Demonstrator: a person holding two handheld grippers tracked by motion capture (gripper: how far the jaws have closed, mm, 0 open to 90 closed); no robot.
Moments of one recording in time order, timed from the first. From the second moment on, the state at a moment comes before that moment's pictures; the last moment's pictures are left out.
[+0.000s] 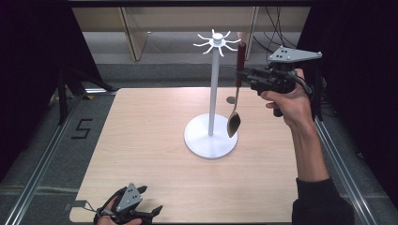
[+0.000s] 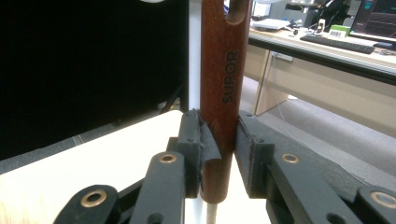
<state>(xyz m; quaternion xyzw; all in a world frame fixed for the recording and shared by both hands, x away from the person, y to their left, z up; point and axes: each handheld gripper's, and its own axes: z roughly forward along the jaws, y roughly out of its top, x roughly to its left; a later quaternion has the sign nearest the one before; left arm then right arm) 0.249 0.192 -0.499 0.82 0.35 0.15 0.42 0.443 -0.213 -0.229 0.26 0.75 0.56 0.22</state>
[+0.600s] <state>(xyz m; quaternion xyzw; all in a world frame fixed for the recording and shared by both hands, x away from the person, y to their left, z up) 0.250 0.192 -0.499 0.82 0.34 0.15 0.42 0.449 -0.200 -0.227 0.27 0.76 0.54 0.24</state>
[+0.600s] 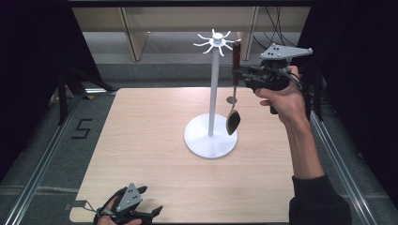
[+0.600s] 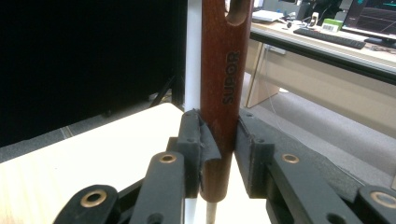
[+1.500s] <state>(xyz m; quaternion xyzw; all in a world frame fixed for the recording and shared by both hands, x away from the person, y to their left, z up) 0.250 0.192 -0.498 0.83 0.33 0.15 0.41 0.437 -0.205 -0.236 0.27 0.75 0.56 0.23</state>
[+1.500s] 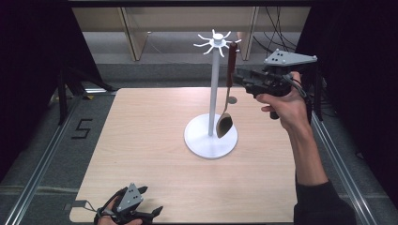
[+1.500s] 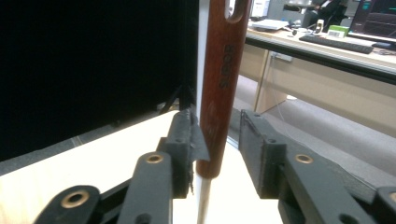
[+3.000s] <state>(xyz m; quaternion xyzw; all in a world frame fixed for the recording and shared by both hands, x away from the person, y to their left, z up) 0.251 0.193 -0.497 0.84 0.33 0.16 0.41 0.400 -0.230 -0.324 0.30 0.75 0.56 0.19</state>
